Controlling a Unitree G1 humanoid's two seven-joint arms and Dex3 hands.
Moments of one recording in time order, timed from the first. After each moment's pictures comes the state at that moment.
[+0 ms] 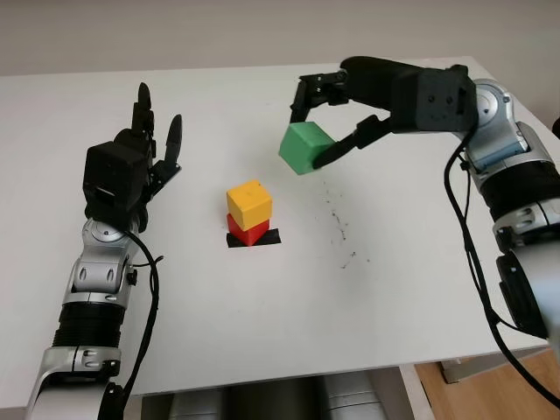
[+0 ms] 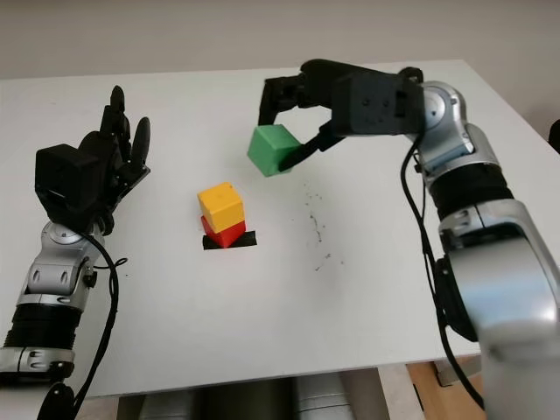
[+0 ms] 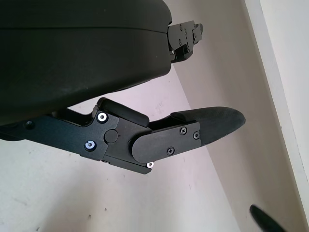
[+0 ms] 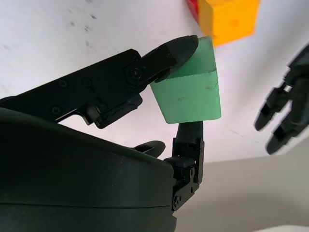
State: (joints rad) left arm -0.54 0.31 0.13 0.31 0.03 0.10 -0.05; right arm -1.25 -0.50 0.24 0.97 -0.27 -0.49 0.68
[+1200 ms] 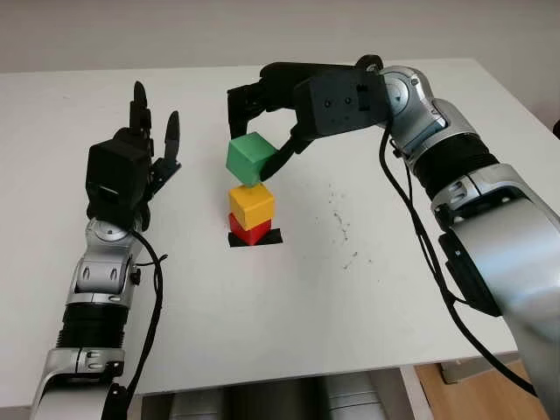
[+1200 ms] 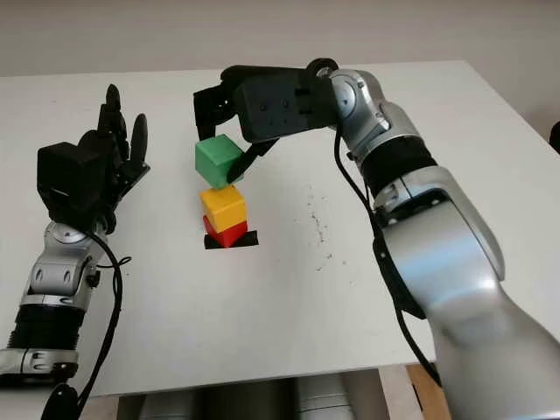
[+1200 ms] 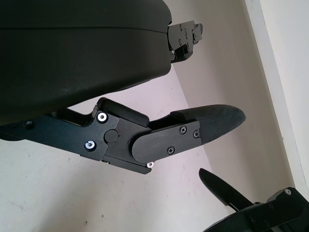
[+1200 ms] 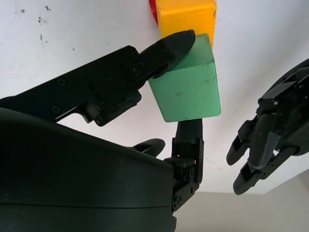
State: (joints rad) left arm -0.54 0.30 0.13 0.28 0.05 0.13 -0.01; right arm -1.38 -0.31 0.35 1.15 -0.39 -0.52 0.64
